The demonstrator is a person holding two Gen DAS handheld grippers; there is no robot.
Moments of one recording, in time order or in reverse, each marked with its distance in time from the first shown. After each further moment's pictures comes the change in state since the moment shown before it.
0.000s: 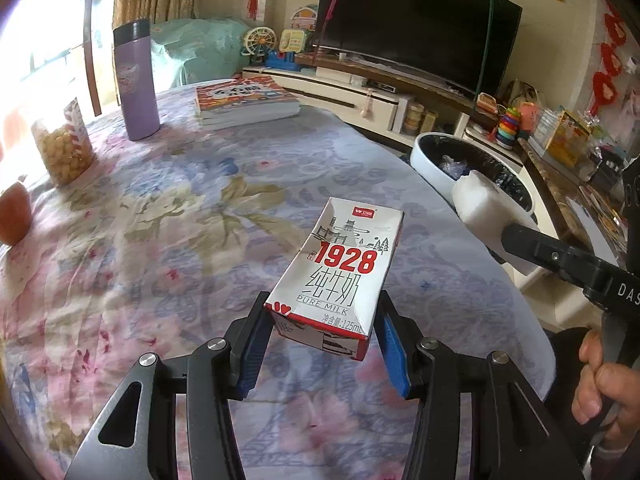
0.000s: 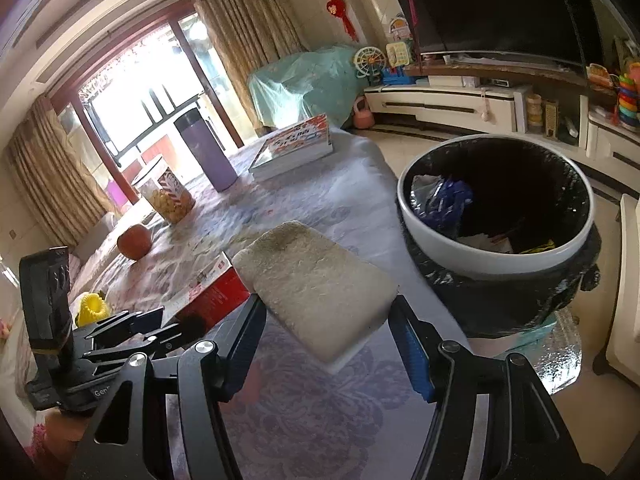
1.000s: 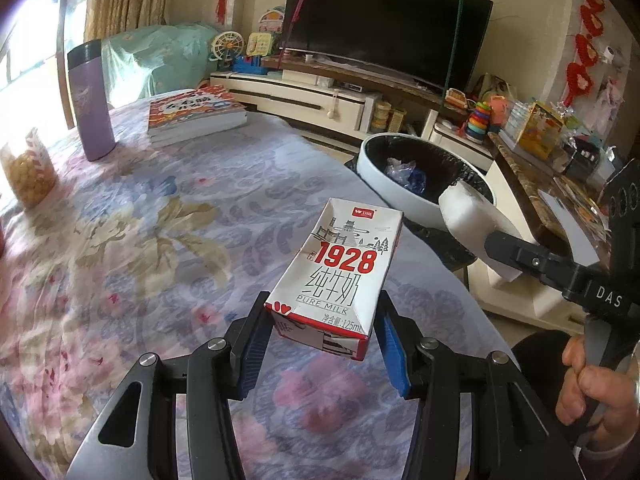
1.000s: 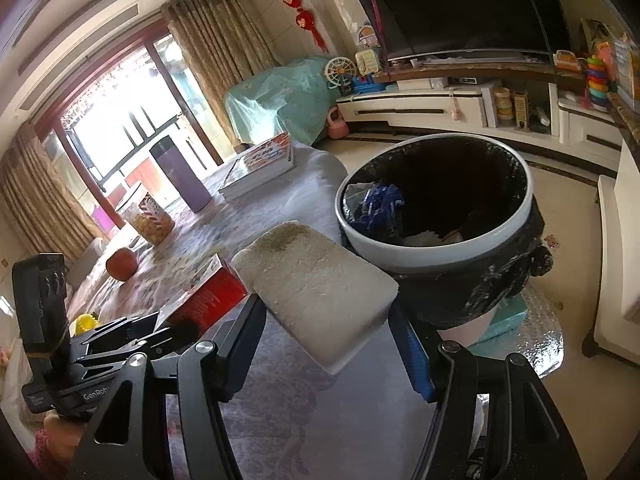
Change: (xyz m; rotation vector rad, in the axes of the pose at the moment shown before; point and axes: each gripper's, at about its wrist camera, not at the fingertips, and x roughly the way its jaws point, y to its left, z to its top) left arm 0.013 -0.036 0.013 0.039 -0.005 -0.080; right arm -0.028 -0.039 -0.004 0.081 -0.039 -0.045
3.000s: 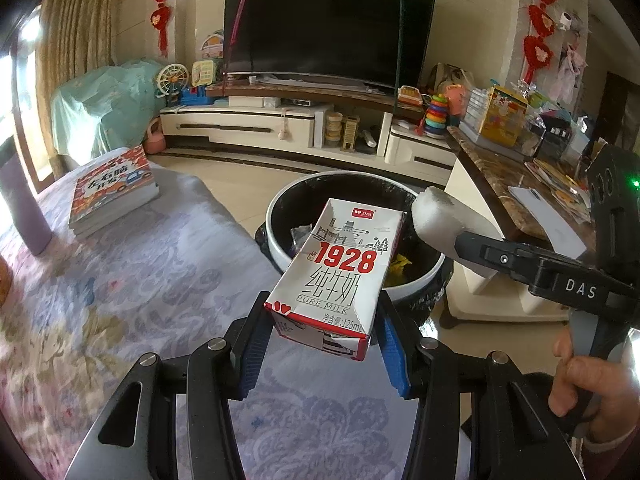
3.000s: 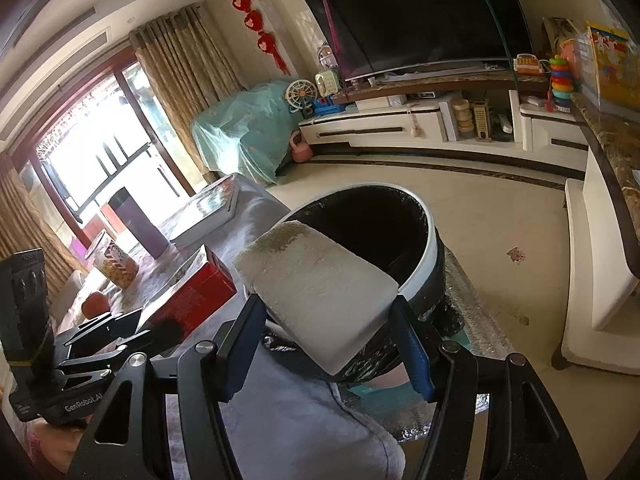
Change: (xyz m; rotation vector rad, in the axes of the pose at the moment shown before) left arm 0.051 -0.063 0.065 0.164 -0.031 -0.069; right arm -0.019 -0.070 0.047 0.058 -0.062 -0.089
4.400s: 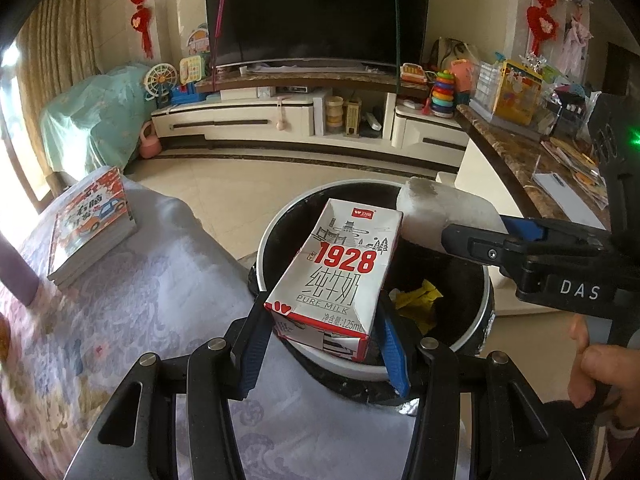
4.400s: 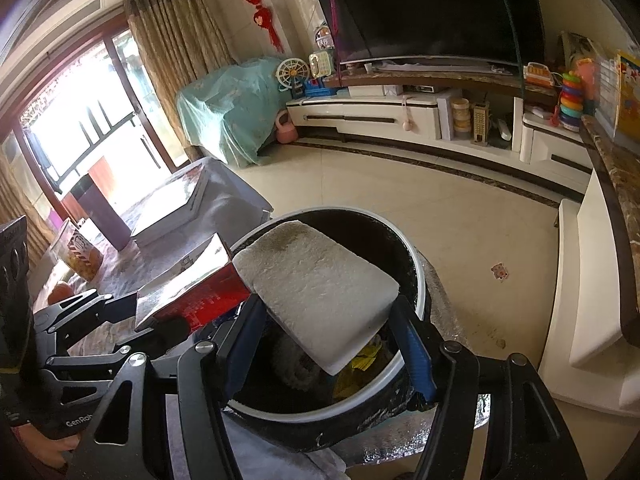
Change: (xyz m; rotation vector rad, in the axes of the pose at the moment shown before) left arm 0.072 -0.010 0.057 0.072 0.079 0.042; right arm 0.055 -0.013 0.049 -0.080 0.089 -0.080
